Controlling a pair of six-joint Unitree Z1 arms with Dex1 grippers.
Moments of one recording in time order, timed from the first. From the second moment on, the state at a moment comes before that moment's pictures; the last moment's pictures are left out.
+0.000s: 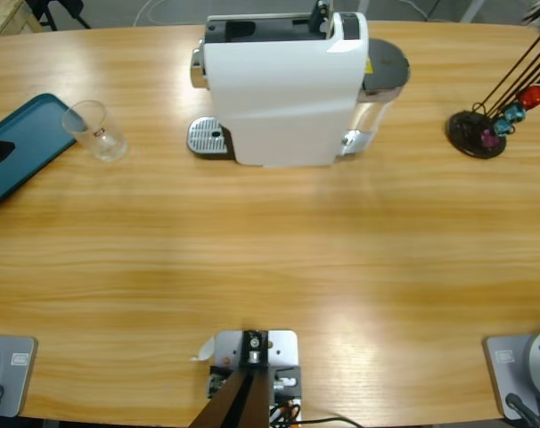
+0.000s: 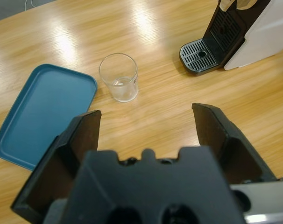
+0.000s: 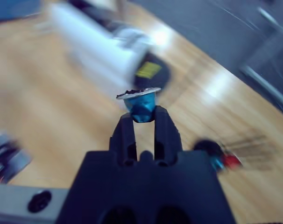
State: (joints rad) arm 0 -0.89 0.94 -0.71 0.44 0.36 -0.28; arm 1 0.74 1.05 -1.16 0.65 -0.03 -0.20
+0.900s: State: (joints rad) arm 0 -0.89 0.94 -0.71 0.44 0.36 -0.28; arm 1 0.96 1.79 -1.84 0.83 -0.14 -0.61
